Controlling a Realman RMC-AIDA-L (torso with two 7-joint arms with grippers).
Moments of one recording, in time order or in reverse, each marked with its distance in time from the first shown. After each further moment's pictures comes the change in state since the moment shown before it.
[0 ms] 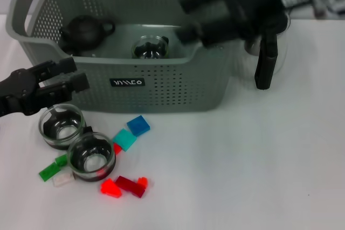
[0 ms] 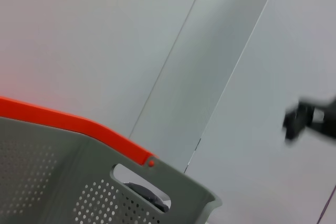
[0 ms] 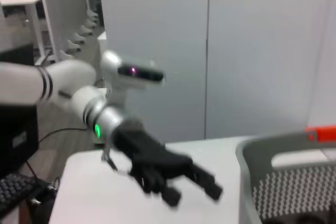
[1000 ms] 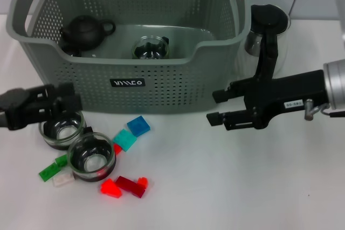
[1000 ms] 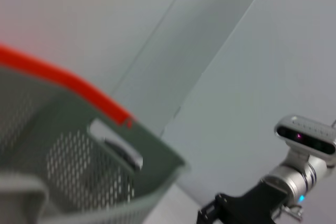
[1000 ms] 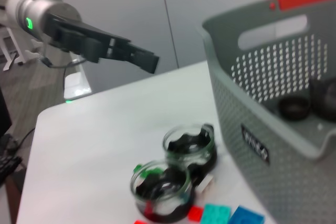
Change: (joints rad) left arm 0.000 0.018 0.021 0.117 0.075 0.114 -0.238; right arm -0.177 0.039 0.010 0.439 -0.116 0.170 -0.362
